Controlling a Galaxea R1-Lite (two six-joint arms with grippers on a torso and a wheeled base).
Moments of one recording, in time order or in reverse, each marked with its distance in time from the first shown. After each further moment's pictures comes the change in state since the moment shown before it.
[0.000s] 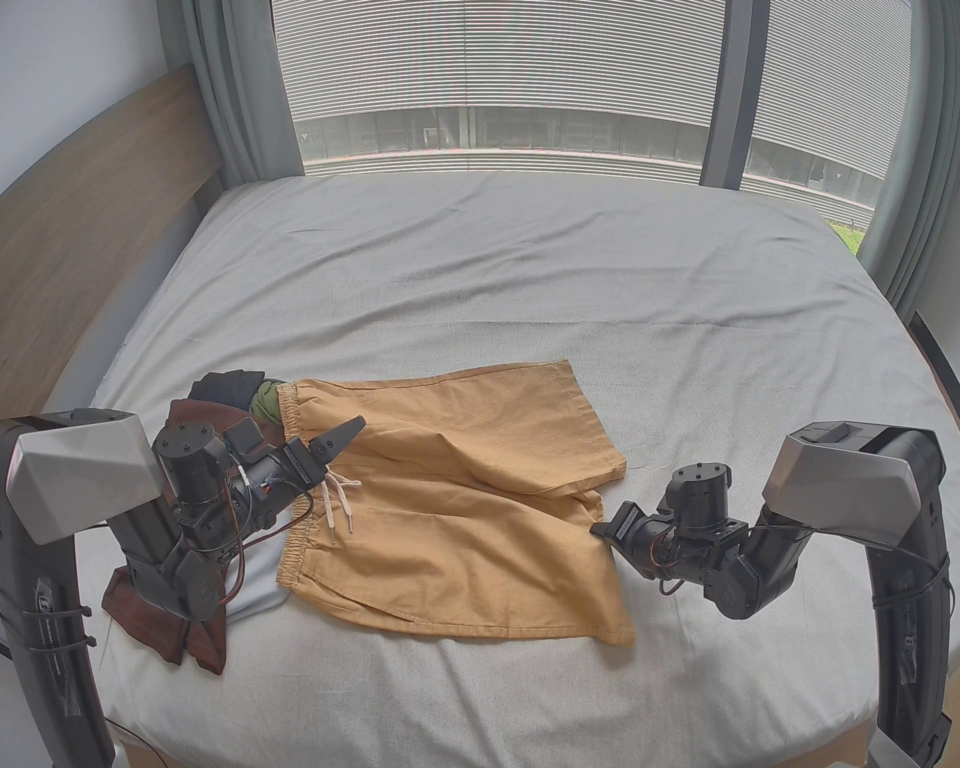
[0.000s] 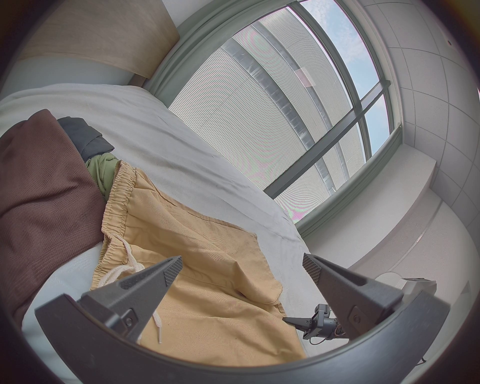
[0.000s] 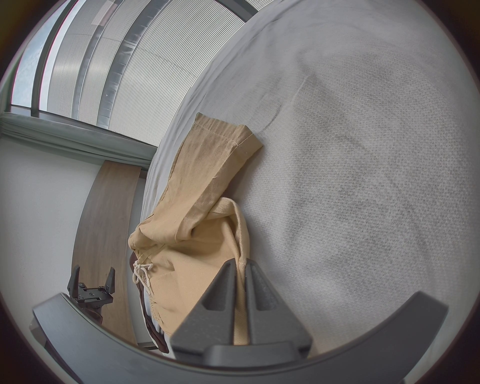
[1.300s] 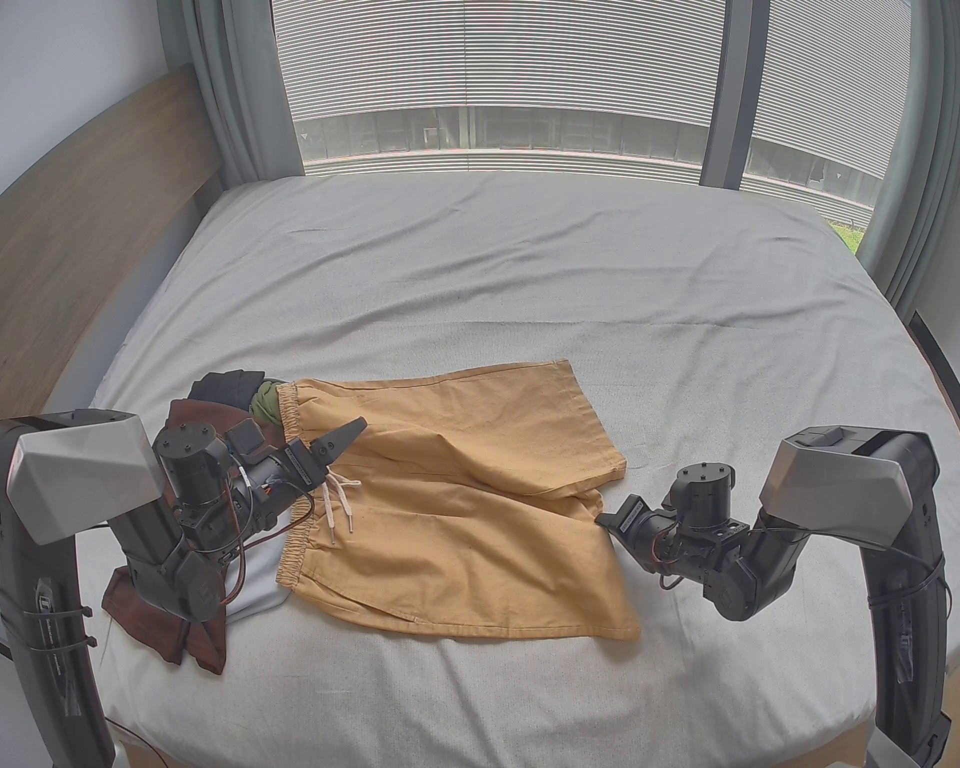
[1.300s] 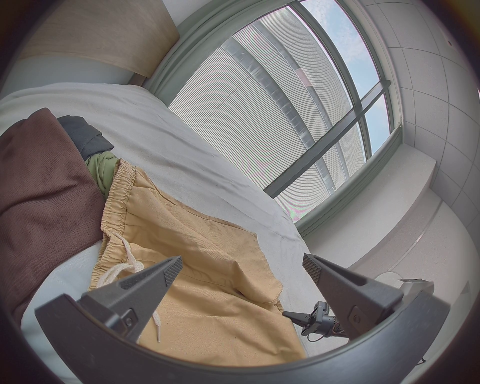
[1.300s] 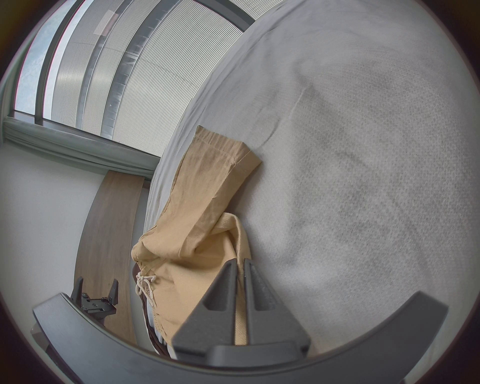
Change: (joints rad) left arm -0.003 0.001 0.002 0.000 0.000 0.000; right arm -0.013 0.027 -0.005 -0.081 -0.028 0.025
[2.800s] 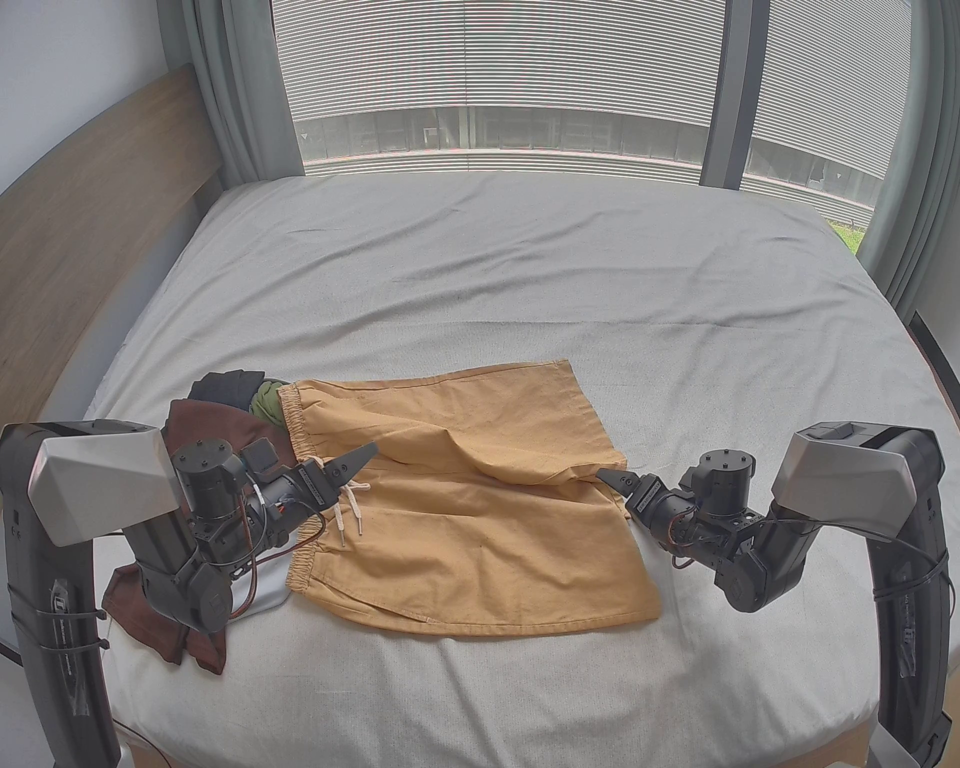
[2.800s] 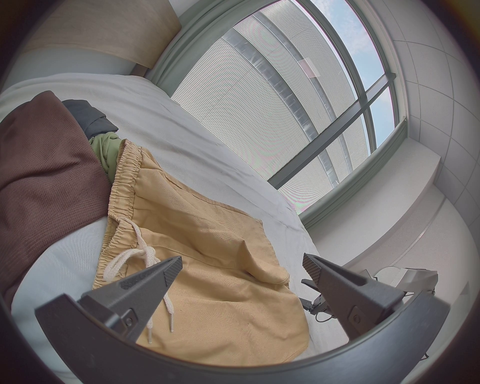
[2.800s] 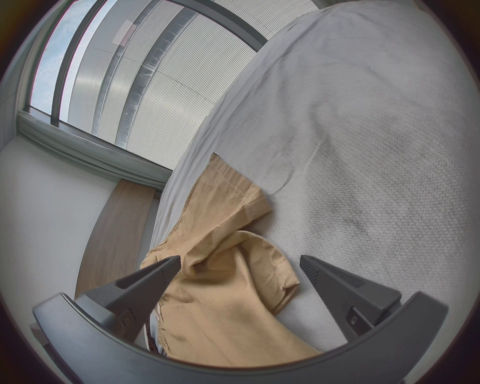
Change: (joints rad) left arm -0.020 0.054 0.007 0.000 0.003 0.021; right arm -0.053 -0.001 -0.004 -0.107 0.002 -0.049
